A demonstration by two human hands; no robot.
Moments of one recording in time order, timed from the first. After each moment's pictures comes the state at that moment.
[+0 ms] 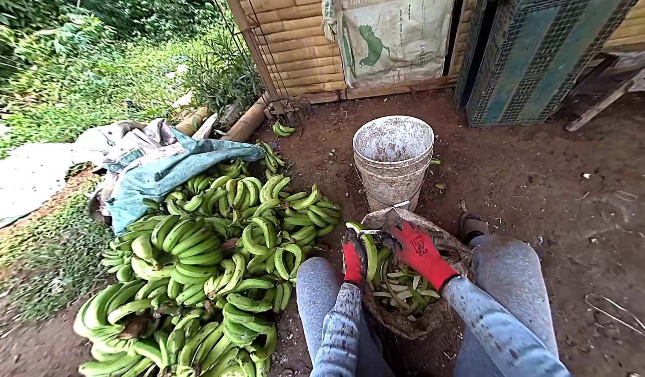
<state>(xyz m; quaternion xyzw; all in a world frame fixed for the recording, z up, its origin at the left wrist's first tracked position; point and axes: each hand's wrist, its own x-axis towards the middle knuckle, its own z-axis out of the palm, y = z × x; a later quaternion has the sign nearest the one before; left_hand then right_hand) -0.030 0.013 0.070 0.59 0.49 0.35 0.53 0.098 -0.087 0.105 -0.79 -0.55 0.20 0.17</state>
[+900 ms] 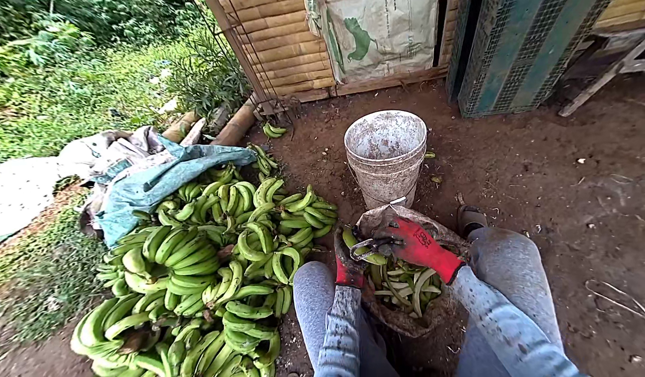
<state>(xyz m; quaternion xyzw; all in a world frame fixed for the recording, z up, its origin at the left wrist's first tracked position) -0.028 0.026 0.065 0.20 0.29 0.41 0.84 0.122 -0.093 0.093 -0.66 -0.64 0.21 0.32</state>
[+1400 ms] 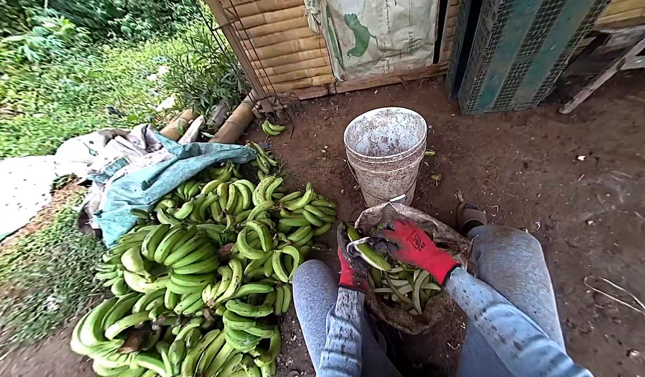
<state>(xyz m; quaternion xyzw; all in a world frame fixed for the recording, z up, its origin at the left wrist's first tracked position) -0.028 0.013 0.071 0.31 0.32 0.42 0.79 0.106 -0.091 0.098 -0.70 -0.64 0.19 0.23</state>
